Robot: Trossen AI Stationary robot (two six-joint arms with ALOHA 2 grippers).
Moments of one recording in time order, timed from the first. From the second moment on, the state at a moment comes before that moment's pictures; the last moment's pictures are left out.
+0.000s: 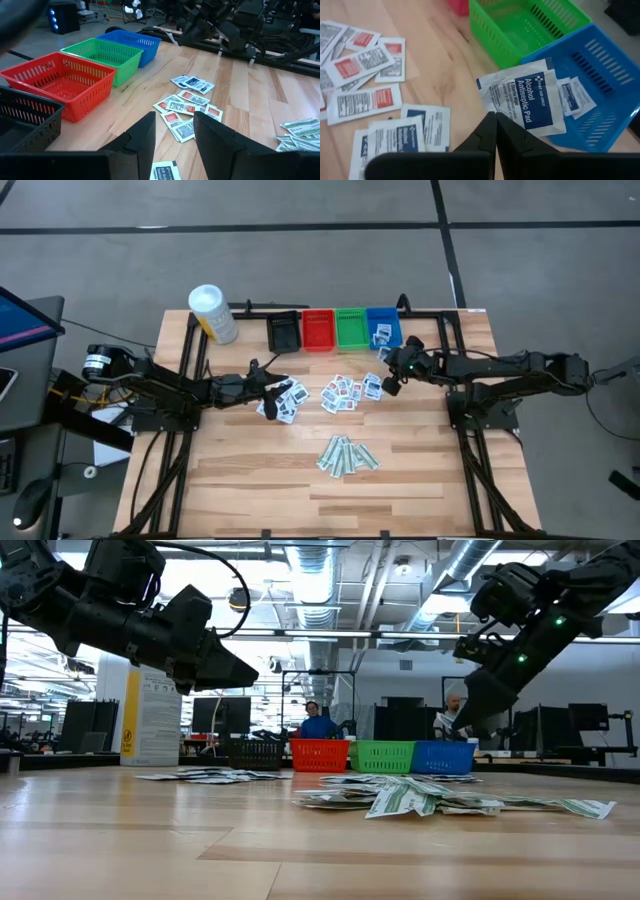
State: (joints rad) left arm -0.05 1.33 0.25 0.86 -0.40 -0.16; right arm -0.29 1.10 0.41 -0.08 0.37 0.02
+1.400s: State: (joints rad) left arm -0.05 1.33 0.25 0.86 -0.40 -0.16; right arm -0.65 1.34 0.42 0.51 0.29 -0.11
